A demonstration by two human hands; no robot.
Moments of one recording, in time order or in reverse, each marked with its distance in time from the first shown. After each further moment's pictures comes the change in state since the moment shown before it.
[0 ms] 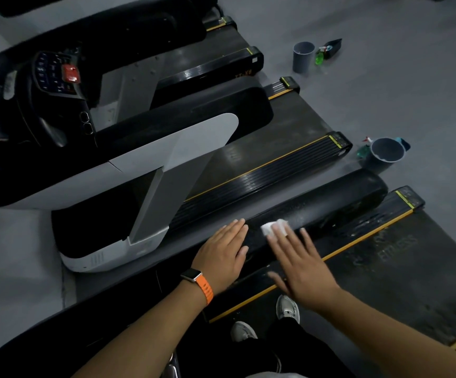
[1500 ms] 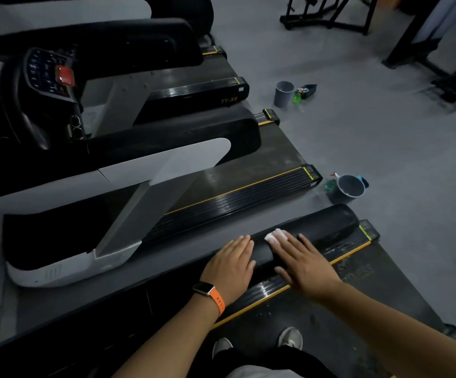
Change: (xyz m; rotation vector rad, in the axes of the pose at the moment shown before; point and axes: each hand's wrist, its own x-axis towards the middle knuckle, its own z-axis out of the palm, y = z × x) left_hand 0.030 0.028 -0.001 0.000 -0.073 -0.042; right_hand 0.028 0.059 -0.044 0.027 -0.179 -0.001
